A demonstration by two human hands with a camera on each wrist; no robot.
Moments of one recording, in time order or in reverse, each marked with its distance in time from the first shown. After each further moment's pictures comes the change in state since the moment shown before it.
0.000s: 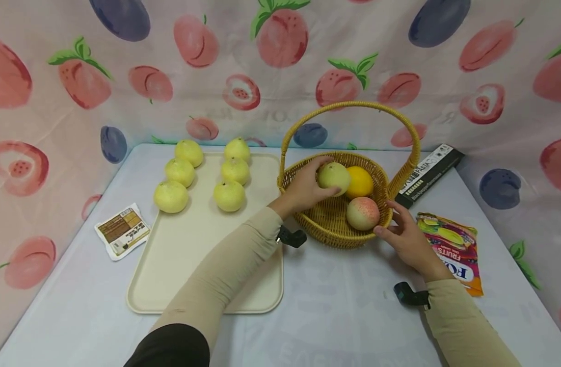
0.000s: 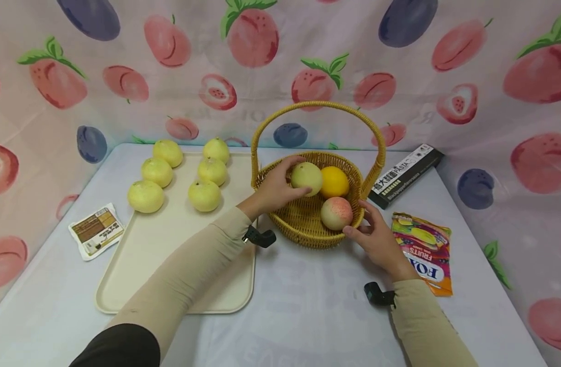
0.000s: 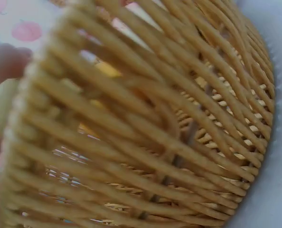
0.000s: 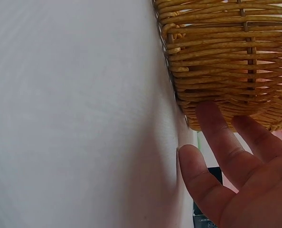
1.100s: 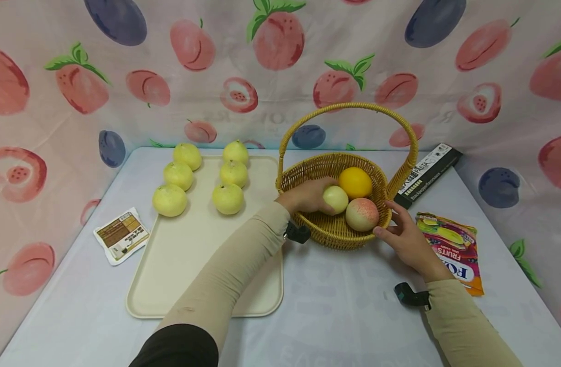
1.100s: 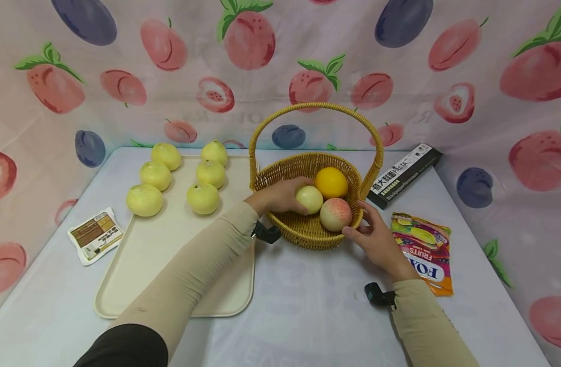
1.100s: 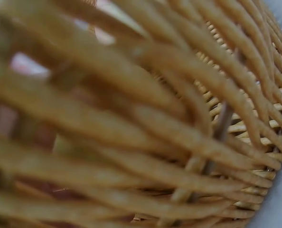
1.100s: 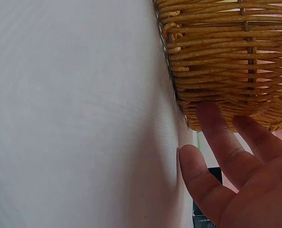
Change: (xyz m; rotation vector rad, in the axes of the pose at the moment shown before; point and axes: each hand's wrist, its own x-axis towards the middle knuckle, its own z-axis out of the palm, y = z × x) left_hand 0.014 -0.003 0.005 0.246 -0.421 -0.202; right_hand 0.001 0.001 0.000 0.005 0.000 0.006
